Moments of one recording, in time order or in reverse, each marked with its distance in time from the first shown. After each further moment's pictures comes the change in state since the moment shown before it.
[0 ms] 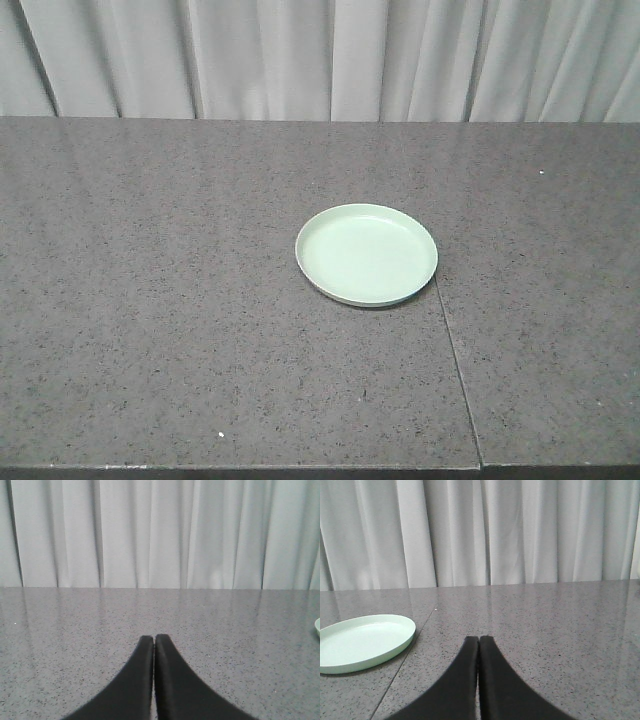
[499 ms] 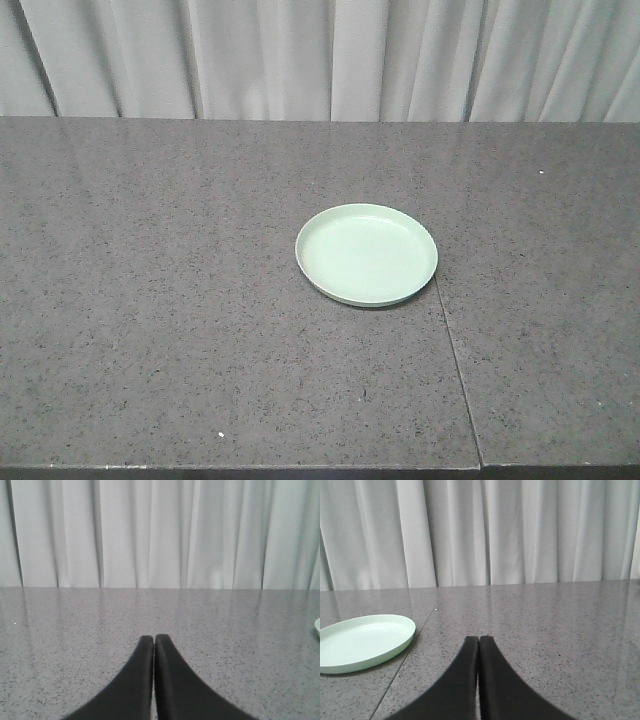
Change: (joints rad) left arm 0.000 0.000 0.000 0.000 0.000 0.000; right arm 0.000 0.000 0.000 0.000 0.000 0.000
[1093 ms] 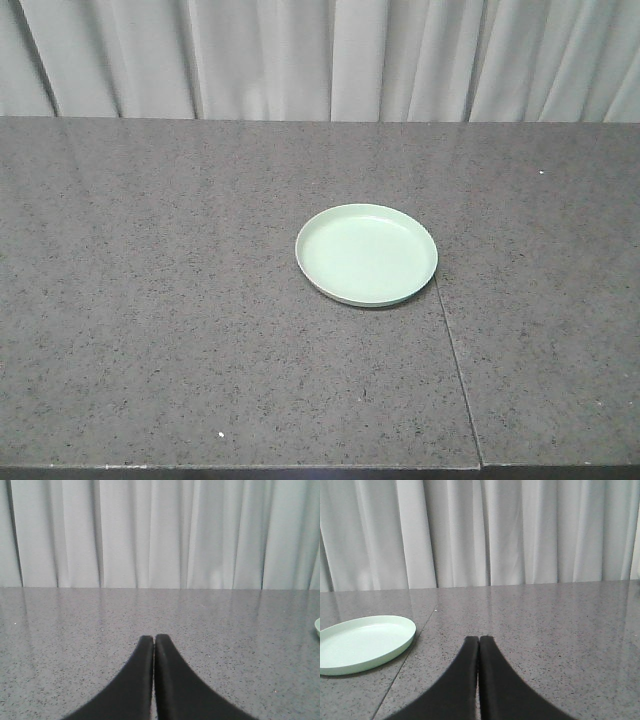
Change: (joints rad) left arm 0.000 0.000 0.000 0.000 0.000 0.000; right arm 0.000 0.000 0.000 0.012 -0.013 0.009
